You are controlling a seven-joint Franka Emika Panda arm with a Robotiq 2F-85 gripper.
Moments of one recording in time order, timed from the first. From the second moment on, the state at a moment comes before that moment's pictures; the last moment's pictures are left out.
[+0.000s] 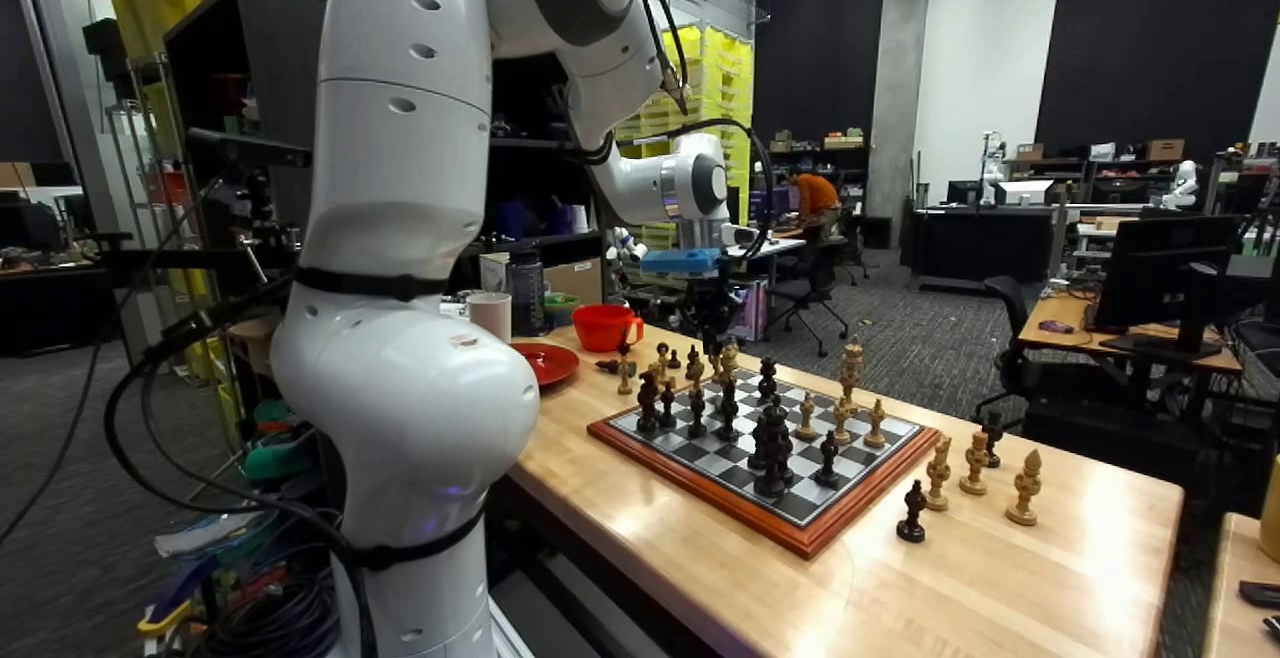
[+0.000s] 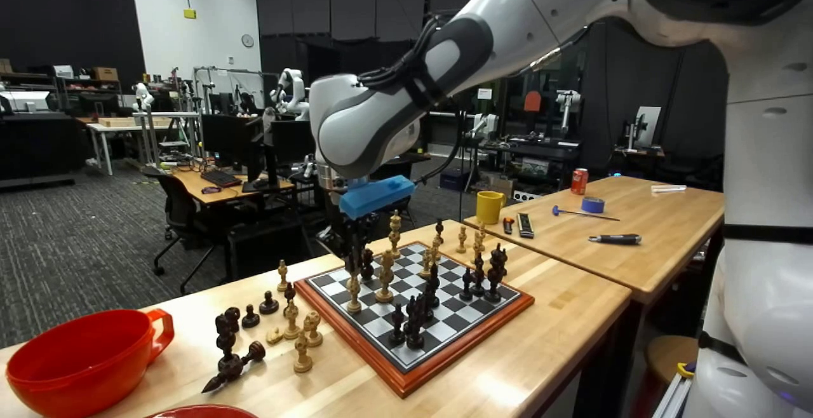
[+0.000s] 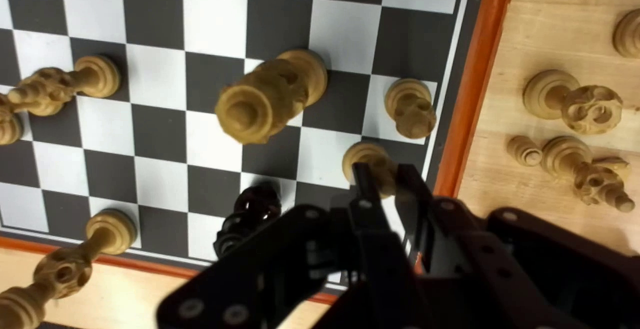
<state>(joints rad) 0.17 0.16 0.16 -2.05 -0.20 2.20 0.34</state>
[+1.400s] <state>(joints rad) 0.20 0.20 0.12 -2.01 -0.20 2.27 0.39</state>
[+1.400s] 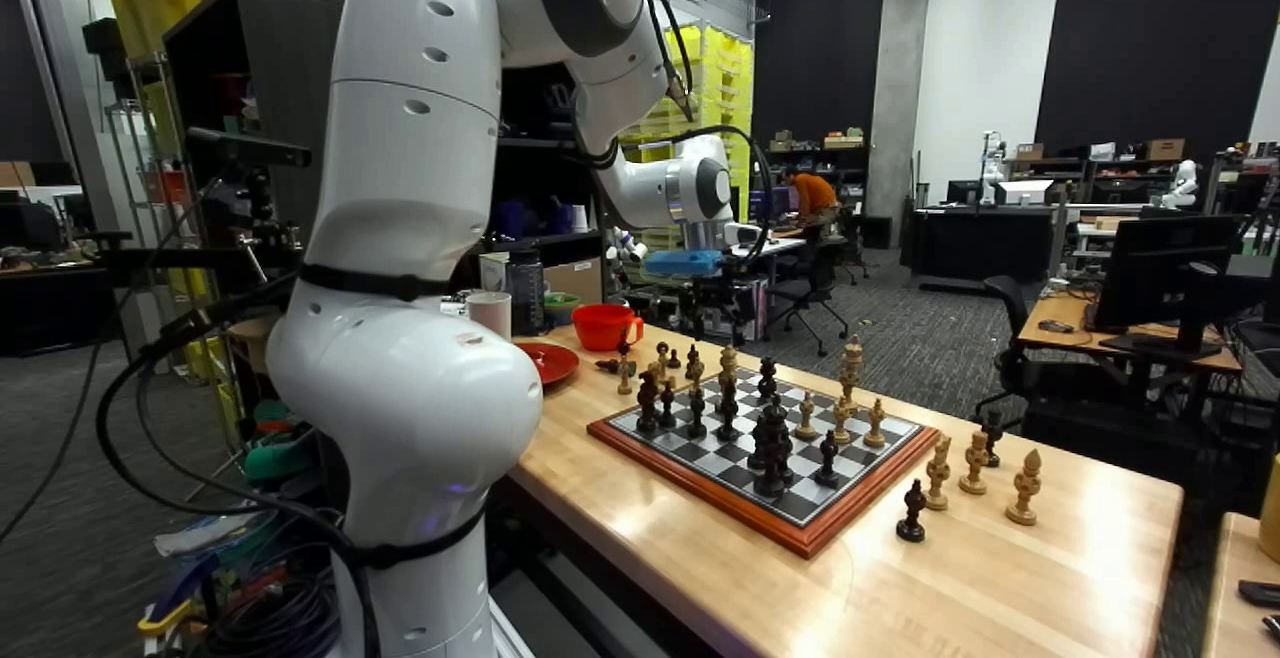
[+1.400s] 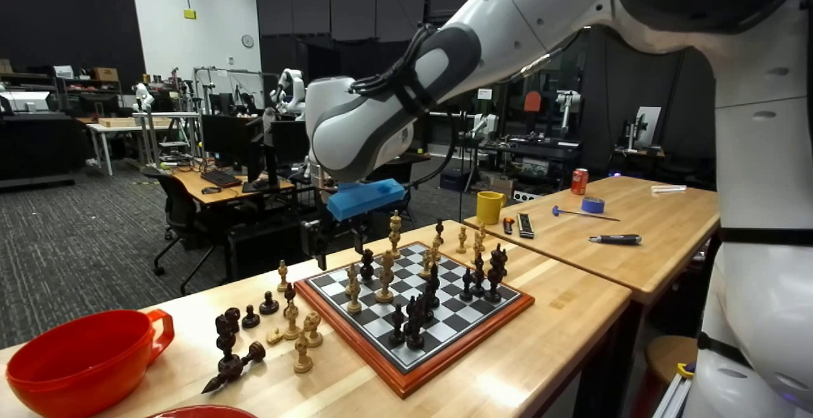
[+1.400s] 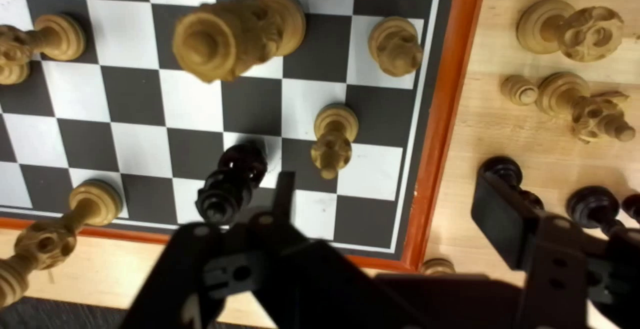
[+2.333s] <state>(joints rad) 0.27 0.05 0.23 -2.07 -0.18 2.25 0.33</state>
